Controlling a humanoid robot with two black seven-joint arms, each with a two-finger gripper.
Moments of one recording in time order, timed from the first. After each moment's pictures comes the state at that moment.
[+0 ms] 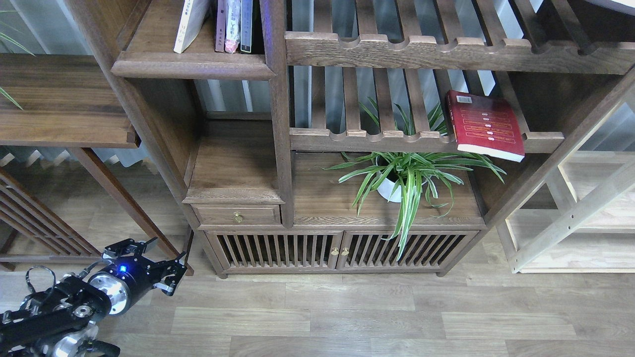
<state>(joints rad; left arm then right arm) -0.46 0.71 -0.20 -1.53 0.56 0.49 0.07 1.58 -1.48 -0.44 1.29 -1.07 -0.28 0.49</state>
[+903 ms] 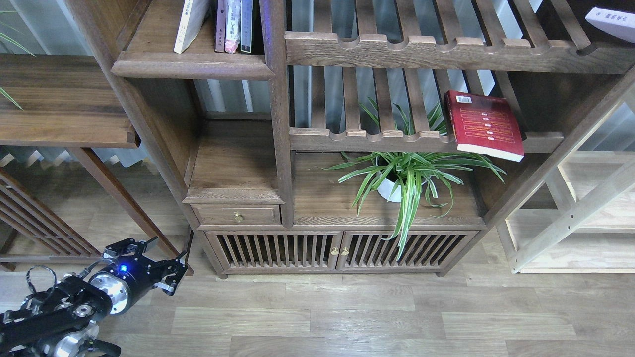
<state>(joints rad) -0.45 0.71 -0.21 -1.53 0.56 0.49 0.06 1.59 -1.69 -0.40 1.29 -1.07 0.03 0.49</state>
